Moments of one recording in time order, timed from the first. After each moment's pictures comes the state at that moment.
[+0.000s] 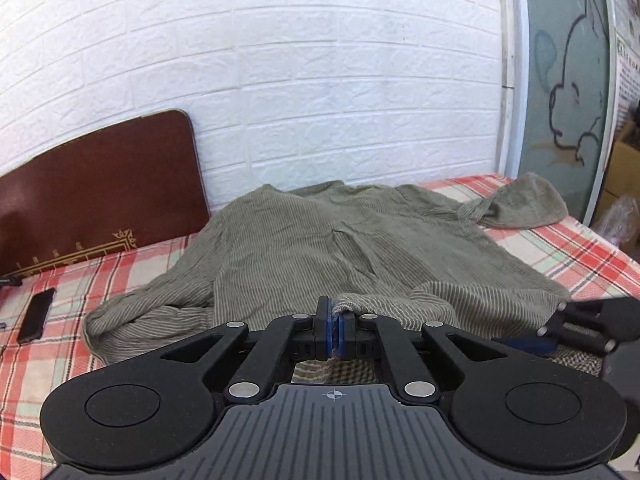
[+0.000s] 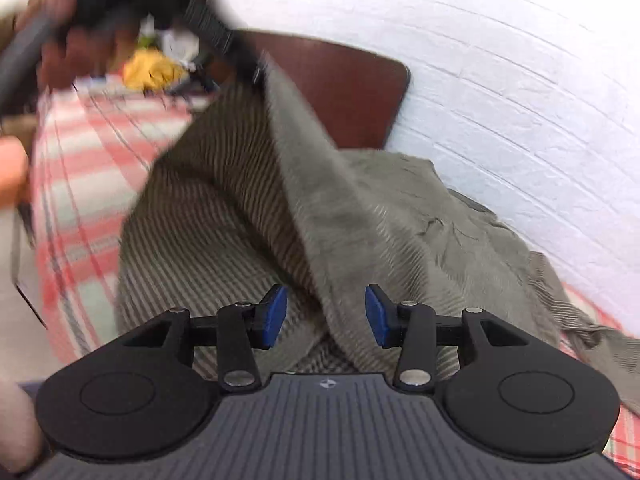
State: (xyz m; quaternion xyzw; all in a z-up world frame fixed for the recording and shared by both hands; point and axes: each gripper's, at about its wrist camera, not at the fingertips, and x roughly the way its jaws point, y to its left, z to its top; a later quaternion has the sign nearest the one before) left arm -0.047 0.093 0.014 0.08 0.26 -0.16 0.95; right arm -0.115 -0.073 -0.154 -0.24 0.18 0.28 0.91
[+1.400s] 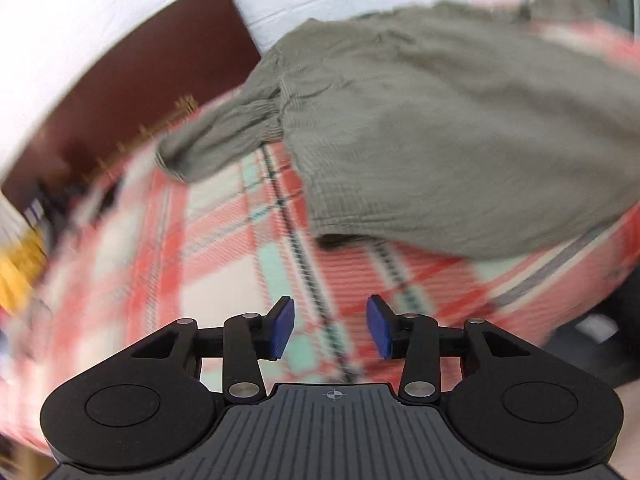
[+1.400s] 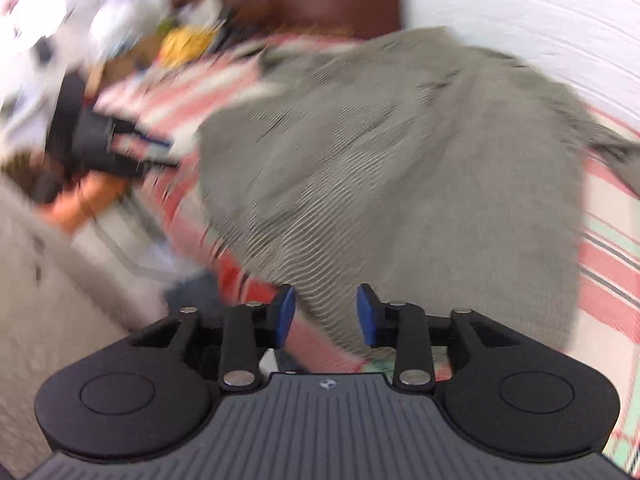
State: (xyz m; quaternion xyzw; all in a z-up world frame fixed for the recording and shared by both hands) left arm -0.144 0.152 -0.110 0.27 0.39 -0.06 0.88; right arm -0.160 -0.211 -0.112 -0.06 0.39 0.35 0.85
